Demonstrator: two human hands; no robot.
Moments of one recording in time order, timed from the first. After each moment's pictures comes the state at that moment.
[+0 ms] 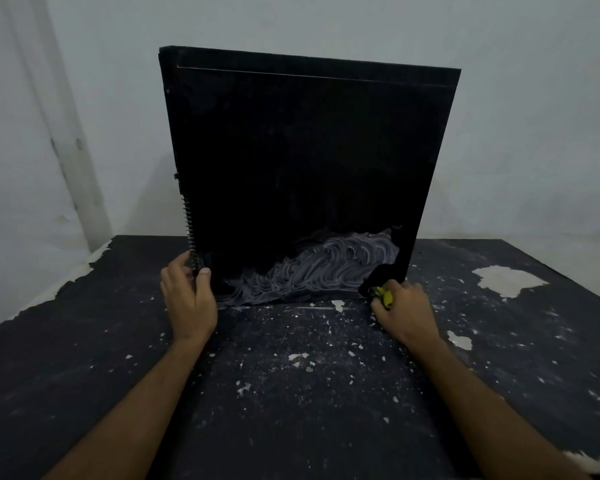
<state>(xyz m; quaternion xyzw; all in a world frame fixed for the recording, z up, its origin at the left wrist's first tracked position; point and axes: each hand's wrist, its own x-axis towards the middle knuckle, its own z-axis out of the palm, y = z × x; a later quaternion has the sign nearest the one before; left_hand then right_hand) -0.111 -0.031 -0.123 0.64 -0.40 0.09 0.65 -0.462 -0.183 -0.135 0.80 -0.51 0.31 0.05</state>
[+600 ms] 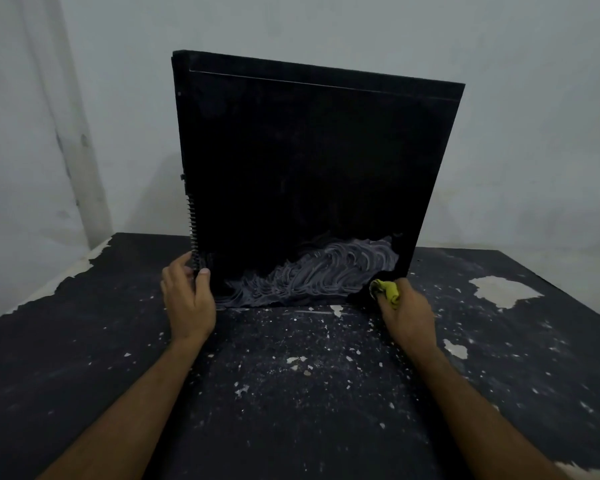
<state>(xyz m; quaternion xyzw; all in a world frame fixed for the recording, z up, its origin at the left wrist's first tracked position) -0.109 -0.031 -0.124 0.65 -0.39 0.09 0.65 -0.462 -0.177 -0.128 0.75 -0.52 0.41 -0.03</state>
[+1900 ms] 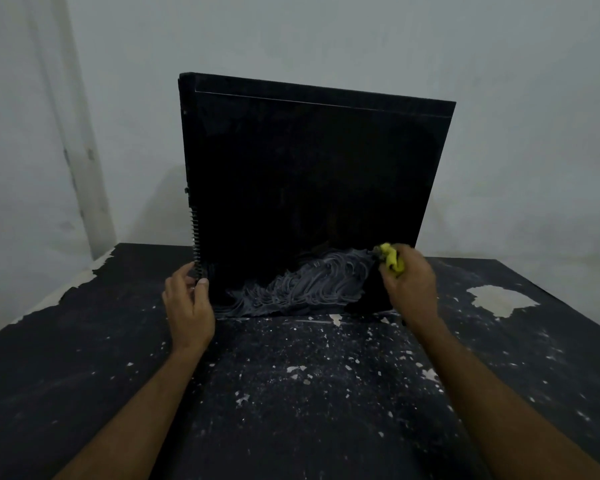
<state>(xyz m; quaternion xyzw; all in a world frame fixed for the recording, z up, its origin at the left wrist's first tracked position) -0.109 -0.029 -0.122 0.63 -0.39 0.08 0.67 -0.452 -0.192 -0.060 0.76 -0.41 0.50 0.00</state>
